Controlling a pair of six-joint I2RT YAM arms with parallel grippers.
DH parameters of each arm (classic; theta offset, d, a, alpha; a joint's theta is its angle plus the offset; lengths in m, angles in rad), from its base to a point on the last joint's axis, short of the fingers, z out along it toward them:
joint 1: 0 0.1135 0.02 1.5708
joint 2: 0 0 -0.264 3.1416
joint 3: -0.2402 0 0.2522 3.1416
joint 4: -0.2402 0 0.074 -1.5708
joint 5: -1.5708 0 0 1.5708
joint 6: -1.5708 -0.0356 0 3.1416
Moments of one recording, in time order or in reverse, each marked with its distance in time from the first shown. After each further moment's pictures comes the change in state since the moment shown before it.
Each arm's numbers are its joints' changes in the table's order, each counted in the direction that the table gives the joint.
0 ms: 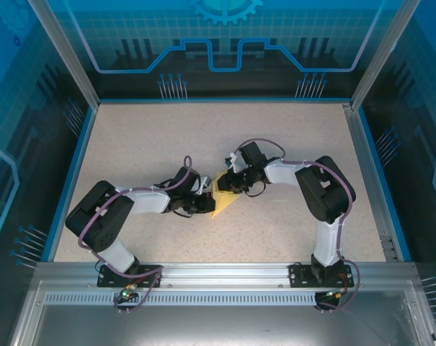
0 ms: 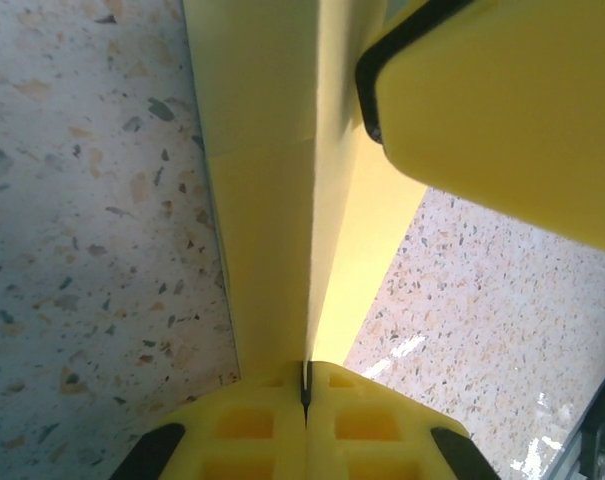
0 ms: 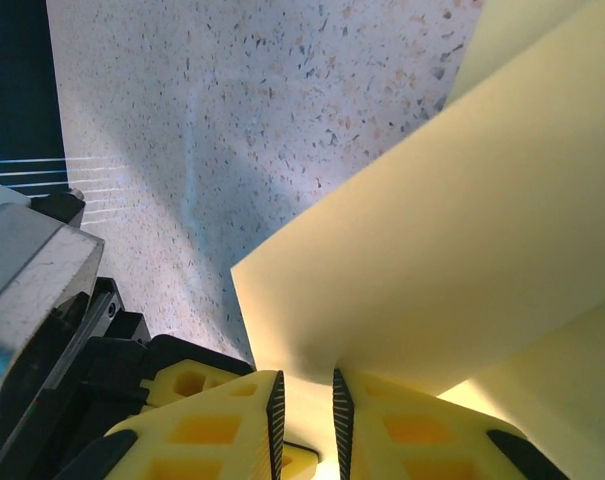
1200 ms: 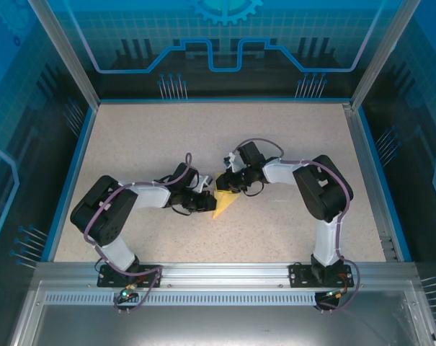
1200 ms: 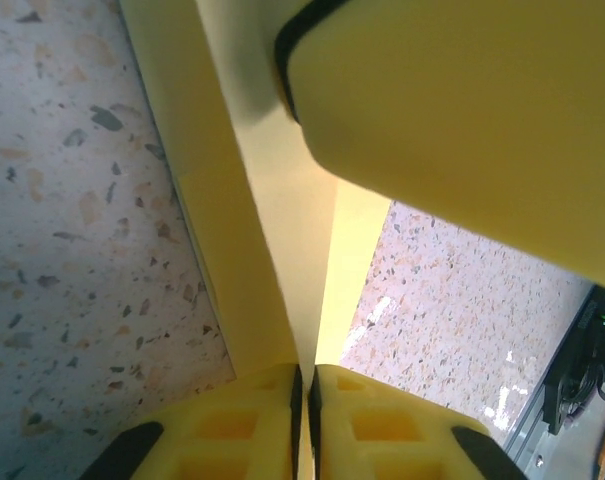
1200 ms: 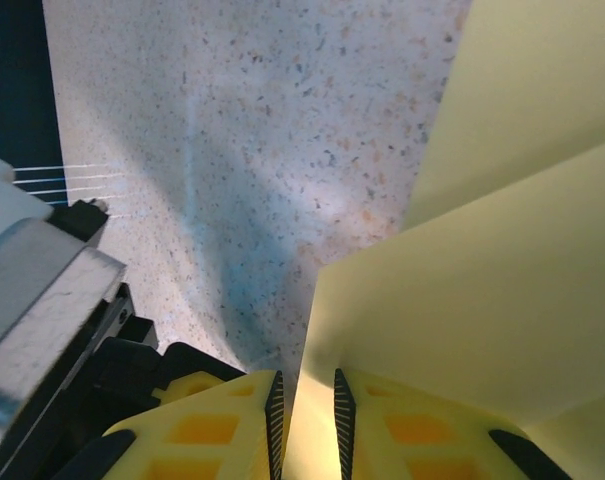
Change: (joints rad) left arm 0.045 -0.056 -0.042 -0.029 -0.134 -0.078; right arm 0.008 -0.021 -0.016 0.014 -0.013 -0.019
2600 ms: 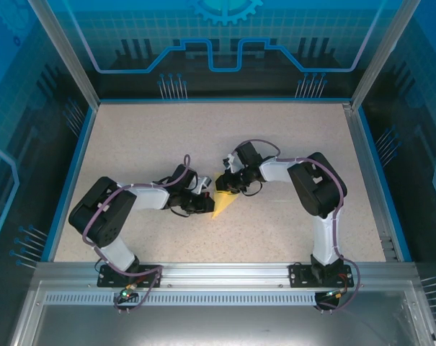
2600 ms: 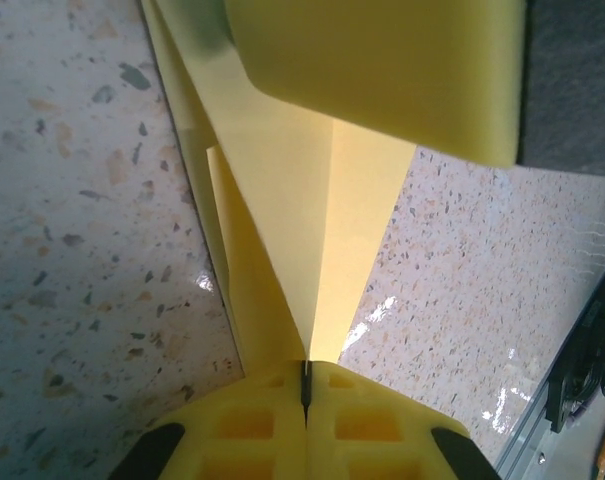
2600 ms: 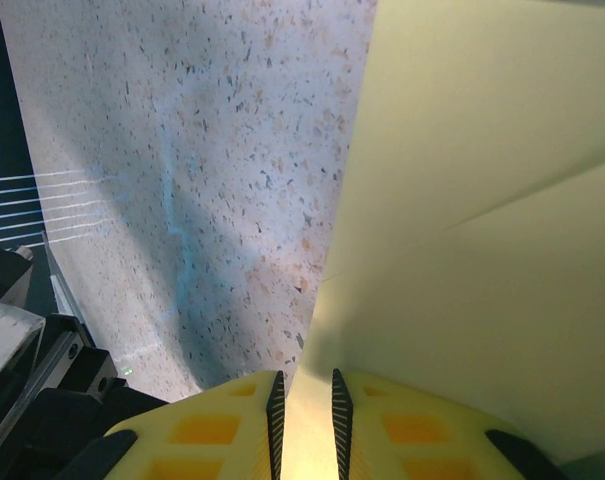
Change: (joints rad) left arm 0.001 0.015 0.028 0.002 0.005 0.013; right arm 0.000 -0.069 -0.047 -0.029 -0.013 0.001
